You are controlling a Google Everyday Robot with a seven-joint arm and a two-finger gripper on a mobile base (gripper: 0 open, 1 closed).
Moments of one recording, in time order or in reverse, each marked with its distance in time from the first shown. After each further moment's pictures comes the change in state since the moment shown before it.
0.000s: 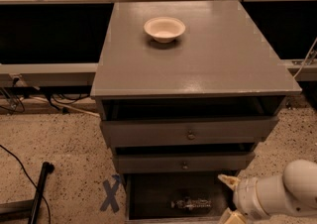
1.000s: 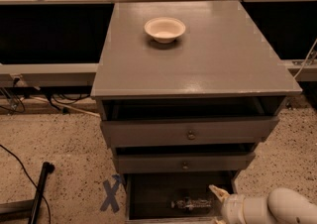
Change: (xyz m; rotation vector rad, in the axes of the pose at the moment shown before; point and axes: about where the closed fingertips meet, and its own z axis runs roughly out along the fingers) arm 0.047 -0.017 0.089 0.048 -0.148 0.059
